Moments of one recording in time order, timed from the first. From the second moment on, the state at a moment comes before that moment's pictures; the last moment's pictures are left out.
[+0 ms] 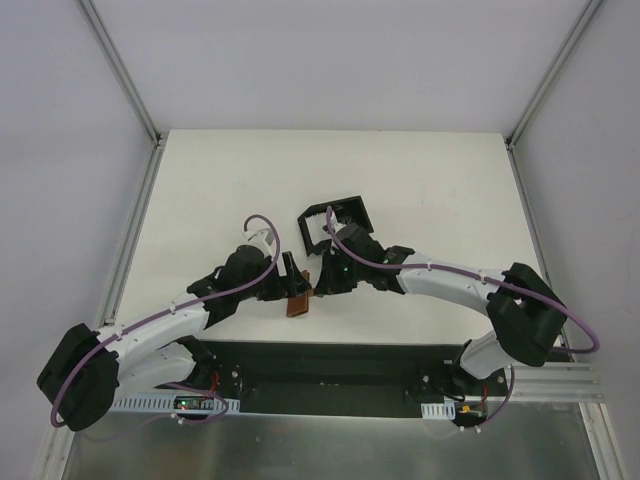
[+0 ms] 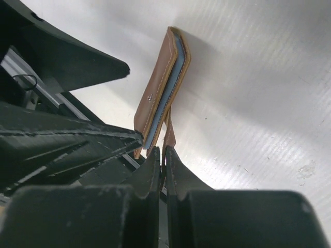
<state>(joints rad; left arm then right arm) -0.70 1.00 0.41 -0.07 0.10 -0.83 0.93 1.52 0.91 -0.23 -0.21 0.70</state>
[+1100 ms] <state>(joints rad) -0.70 1.07 0.50 -0.08 0.12 -0.70 0.93 1.50 0.91 -0.21 -0.23 0.70</state>
